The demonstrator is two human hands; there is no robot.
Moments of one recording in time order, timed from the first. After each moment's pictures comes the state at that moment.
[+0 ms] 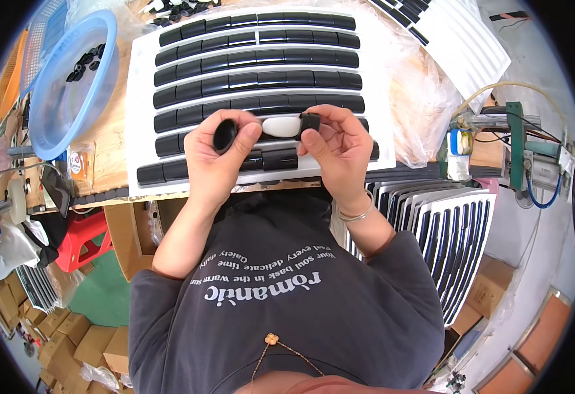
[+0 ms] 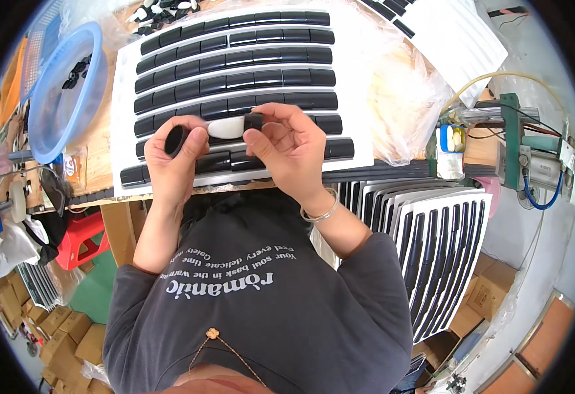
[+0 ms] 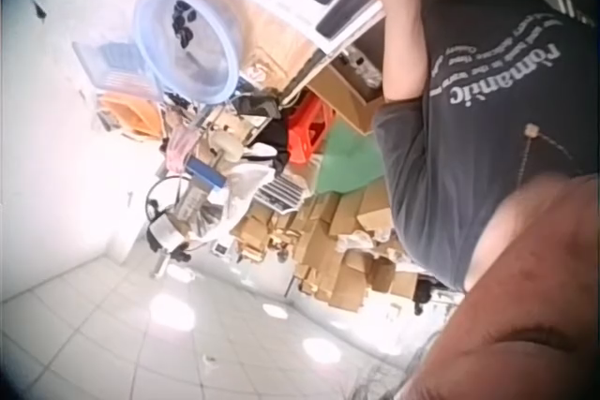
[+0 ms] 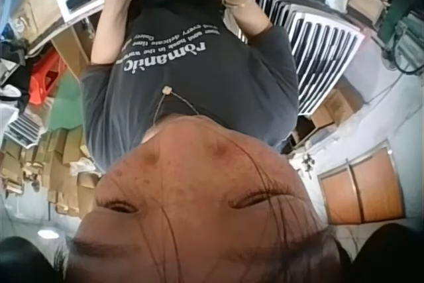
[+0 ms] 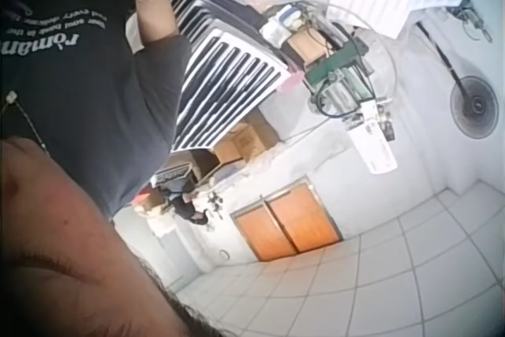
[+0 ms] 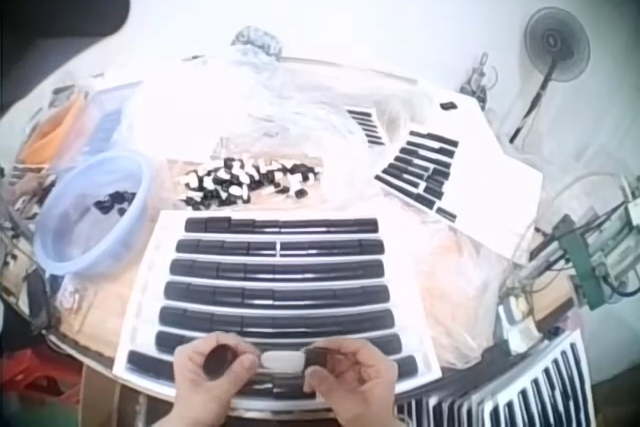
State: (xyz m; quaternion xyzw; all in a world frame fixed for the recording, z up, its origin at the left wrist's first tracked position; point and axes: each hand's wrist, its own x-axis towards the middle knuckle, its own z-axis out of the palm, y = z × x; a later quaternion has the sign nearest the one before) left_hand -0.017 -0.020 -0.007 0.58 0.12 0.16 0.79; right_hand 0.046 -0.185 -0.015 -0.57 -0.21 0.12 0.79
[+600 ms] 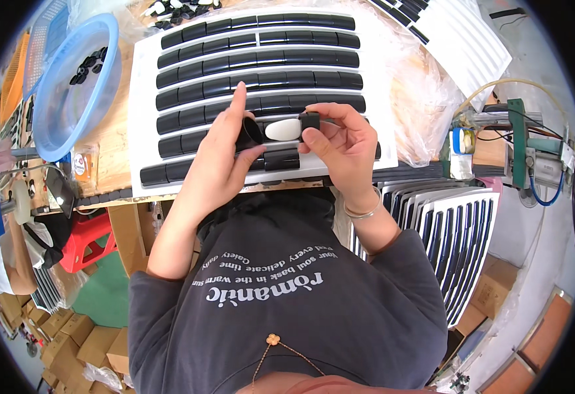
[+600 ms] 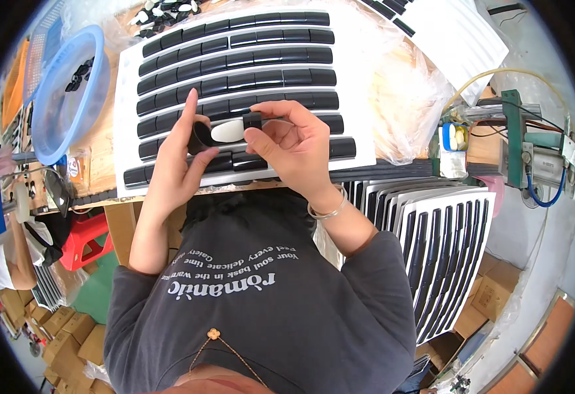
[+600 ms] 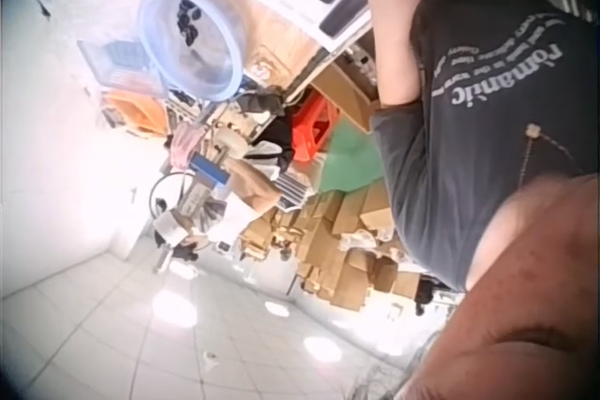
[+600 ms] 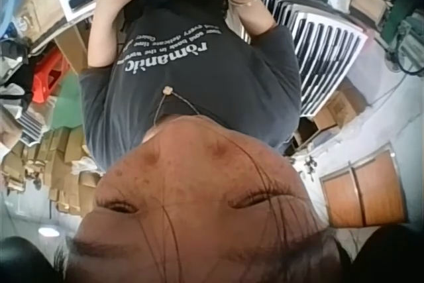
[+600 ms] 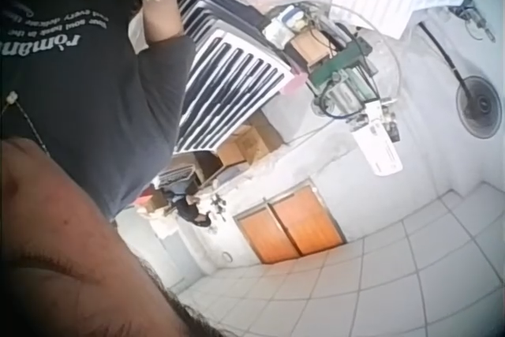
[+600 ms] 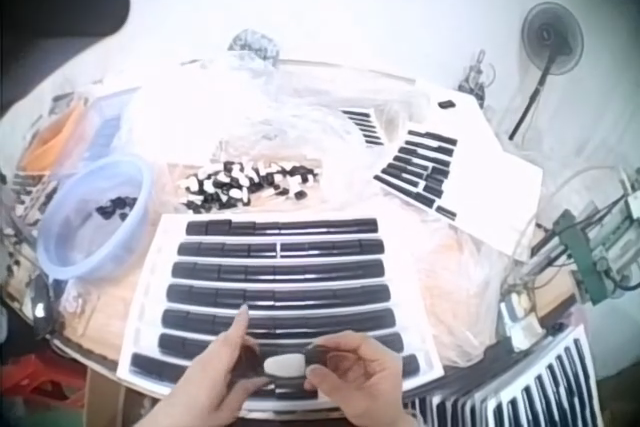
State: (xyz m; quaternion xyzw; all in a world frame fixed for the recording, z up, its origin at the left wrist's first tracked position) left_hand -0.024 -0.002 -0.003 0.86 -0.04 0.12 0.50; right_hand 0.051 -0.186 -0.006 -0.55 -0.19 0.16 0.80
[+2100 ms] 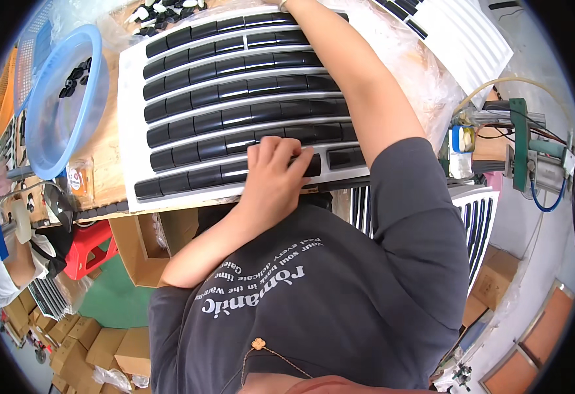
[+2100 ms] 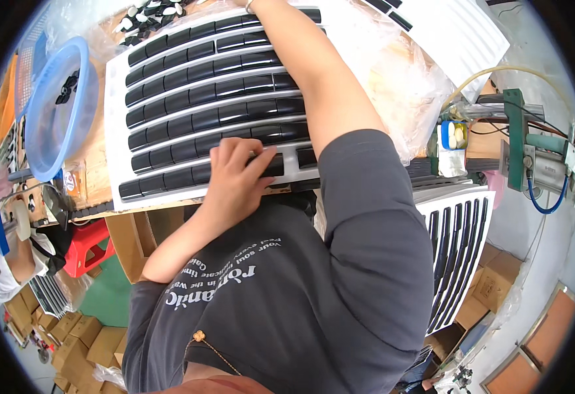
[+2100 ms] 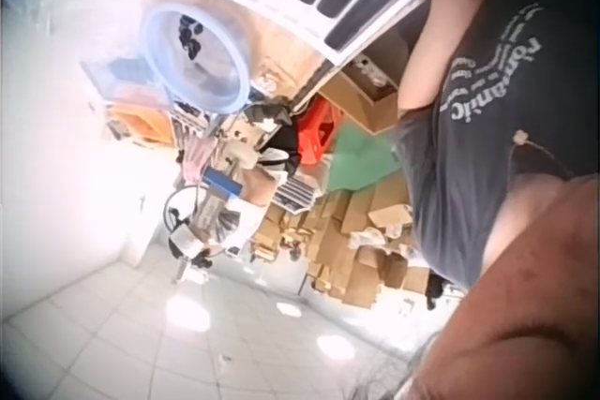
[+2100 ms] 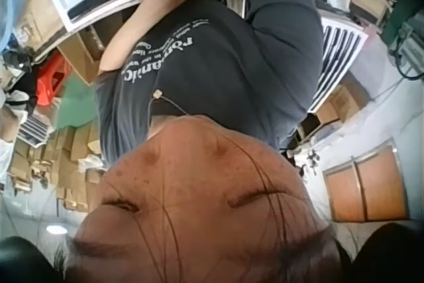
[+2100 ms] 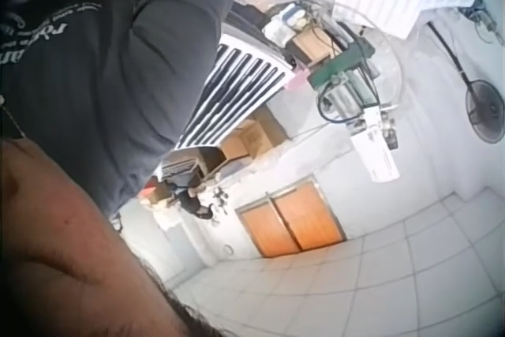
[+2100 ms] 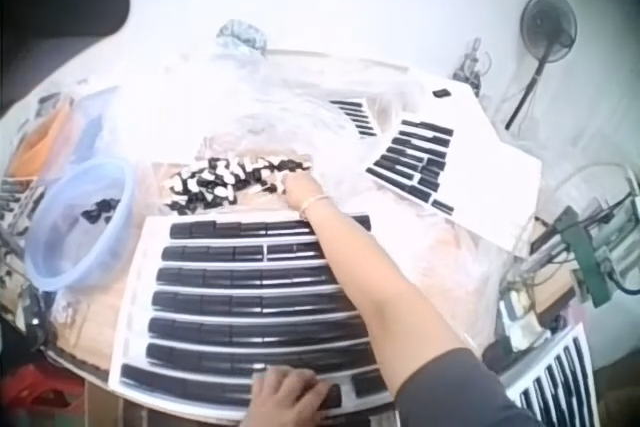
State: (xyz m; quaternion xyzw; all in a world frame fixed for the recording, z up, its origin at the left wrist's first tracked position) left_hand -0.008 -0.071 -0.038 0.93 -0.11 0.13 0.33; right_hand 0.412 -0.026 -0.113 -0.87 -0.45 -0.11 0.14
